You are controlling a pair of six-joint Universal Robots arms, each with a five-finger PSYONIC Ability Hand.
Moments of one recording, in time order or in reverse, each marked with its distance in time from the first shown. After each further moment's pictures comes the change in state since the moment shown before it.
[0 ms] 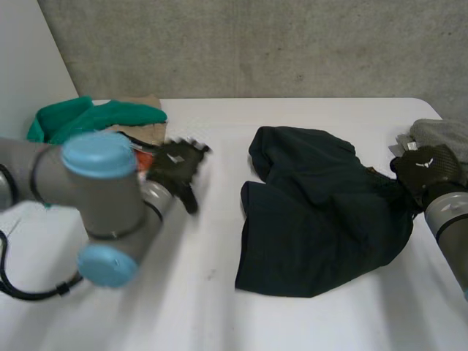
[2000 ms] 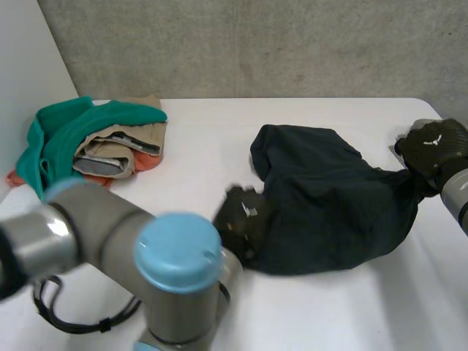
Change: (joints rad) left arm -0.335 0.030 -0.090 0.089 -0.137 0.093; right arm 0.004 -0.094 -0.135 0.236 -0.039 -0.109; left_hand 0.971 0.990 0.975 0.994 0.930; right_hand 0.000 0.003 0.000 0.000 0.000
